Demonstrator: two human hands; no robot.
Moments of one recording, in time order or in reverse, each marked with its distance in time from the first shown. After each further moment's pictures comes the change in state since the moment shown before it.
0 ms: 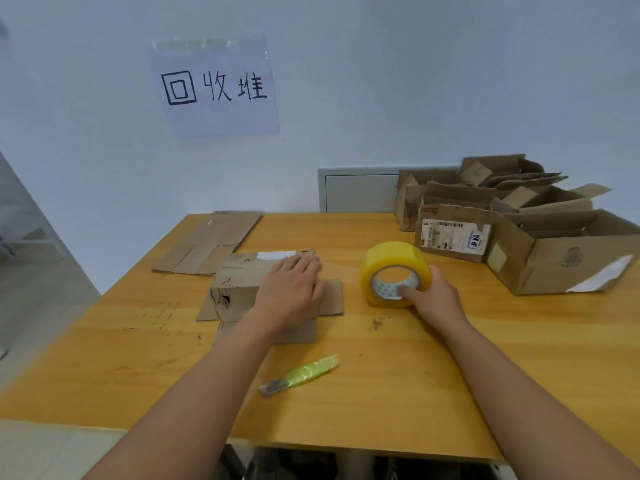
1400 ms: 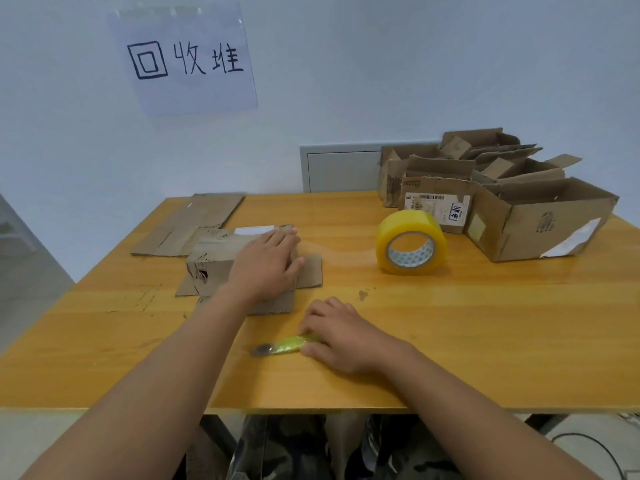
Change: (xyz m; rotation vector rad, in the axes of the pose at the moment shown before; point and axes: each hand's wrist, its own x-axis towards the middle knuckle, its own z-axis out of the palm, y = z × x) left_hand -0.004 -0.016 -0.002 -0.058 0.001 -0.021; right_hand -0.121 -0.057 0.058 -0.587 -0.652 -0.717
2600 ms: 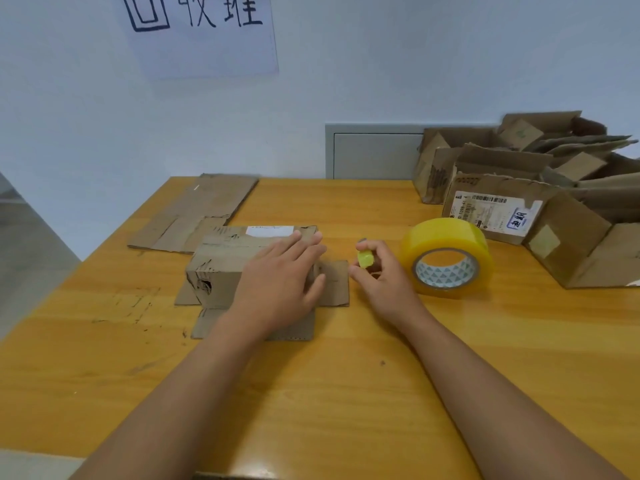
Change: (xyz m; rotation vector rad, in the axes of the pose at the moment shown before) left_hand 0.000 -0.013 0.016 0.021 0.166 0.048; right_hand 0.091 0.079 -0.011 0.808 0.620 0.287
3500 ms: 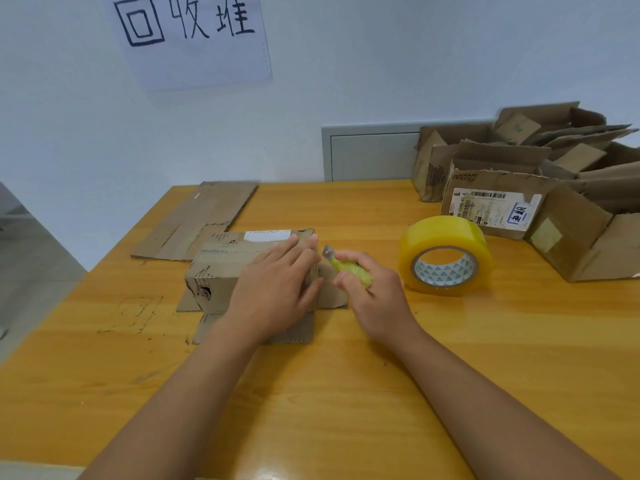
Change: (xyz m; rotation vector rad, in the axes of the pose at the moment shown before) left_hand -0.002 -0.004 -0.005 0.010 -0.080 0.045; right_hand -0.027 -0.028 0.011 -0.067 0.073 -0.191
